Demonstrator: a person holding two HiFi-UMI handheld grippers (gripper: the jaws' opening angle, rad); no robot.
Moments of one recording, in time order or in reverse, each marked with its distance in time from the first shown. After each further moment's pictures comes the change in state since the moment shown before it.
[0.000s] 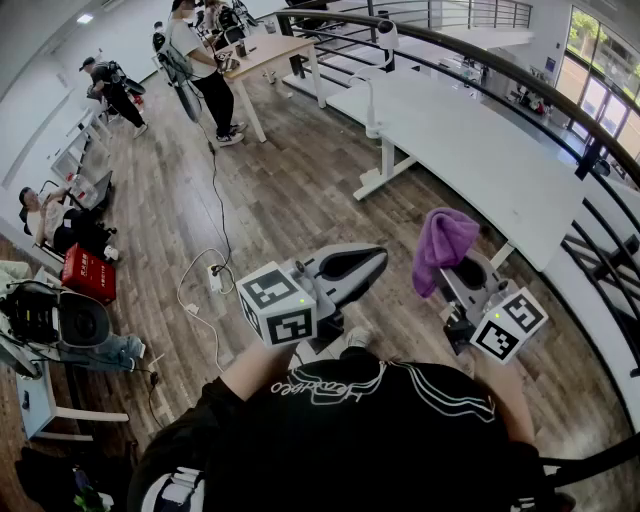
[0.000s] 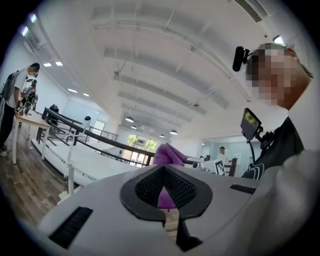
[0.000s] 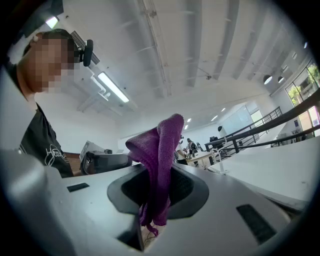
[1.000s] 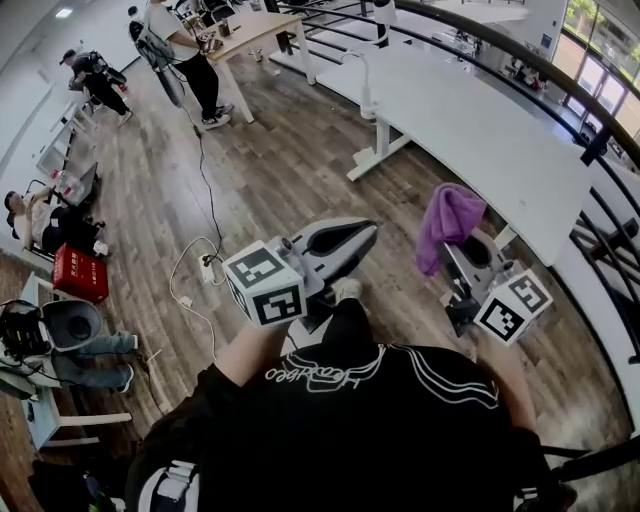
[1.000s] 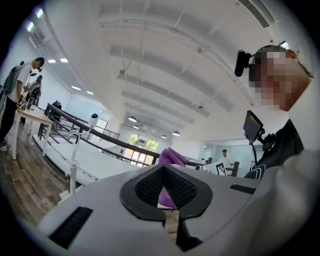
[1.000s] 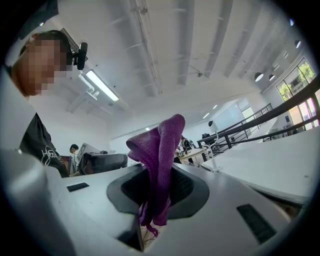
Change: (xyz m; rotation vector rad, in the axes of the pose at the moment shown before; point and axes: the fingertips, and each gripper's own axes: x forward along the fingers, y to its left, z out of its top) left arm 0.016 0.094 -0.002 -0.048 -0.009 0.013; right arm 0.050 -0.073 -0.023 0.042 0.016 -0.086
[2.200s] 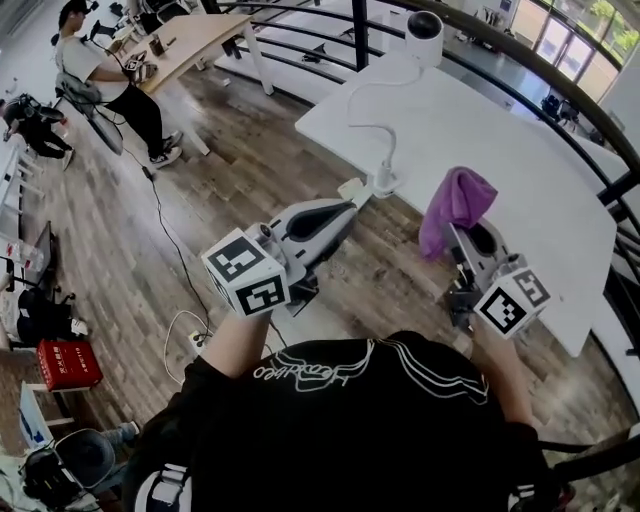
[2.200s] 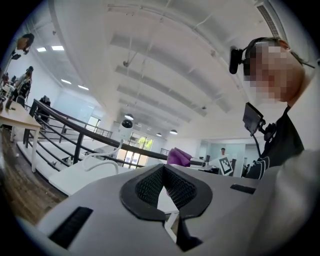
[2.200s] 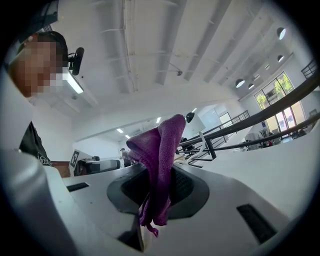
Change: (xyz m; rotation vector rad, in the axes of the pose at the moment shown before) left arm 0.113 0.508 0.148 0.022 0.038 -0.118; right arm 0.411 -0.291 0.050 0.037 -0.035 -0.275
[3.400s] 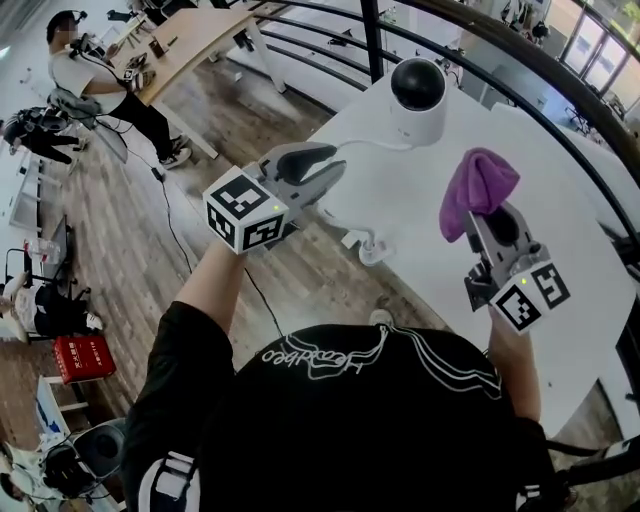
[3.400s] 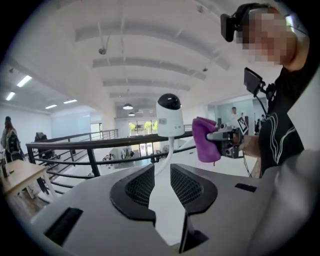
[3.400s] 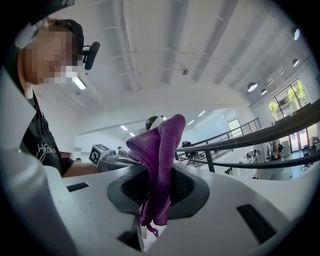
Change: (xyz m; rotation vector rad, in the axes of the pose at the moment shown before) left arm 0.217 0.263 0.044 0.339 0.279 0.112; right arm 0.148 -0.240 0.087 -0.105 -0.004 0.078
